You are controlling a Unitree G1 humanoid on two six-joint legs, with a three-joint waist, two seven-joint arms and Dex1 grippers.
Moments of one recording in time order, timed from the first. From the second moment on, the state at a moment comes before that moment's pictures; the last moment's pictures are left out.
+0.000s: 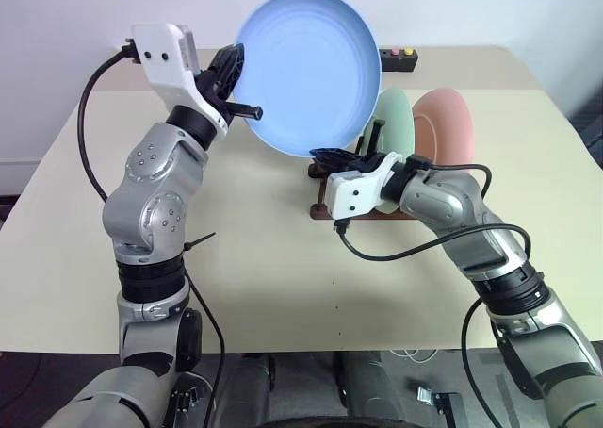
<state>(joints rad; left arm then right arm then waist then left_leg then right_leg) -0.73 0.23 0.18 -0.30 -0.46 0.64 -0.13 -0.64 -0.59 0.33 -0.16 -0.44 -0.14 0.61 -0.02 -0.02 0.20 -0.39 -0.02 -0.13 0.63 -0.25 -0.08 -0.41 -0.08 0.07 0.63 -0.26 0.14</state>
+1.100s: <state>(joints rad) -0.27 0.56 0.17 -0.10 -0.36 0.38 -0.51 -0.65 -0.30 0.17 -0.36 0.19 0.23 0.66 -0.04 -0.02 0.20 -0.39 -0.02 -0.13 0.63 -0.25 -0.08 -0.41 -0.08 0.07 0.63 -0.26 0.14</state>
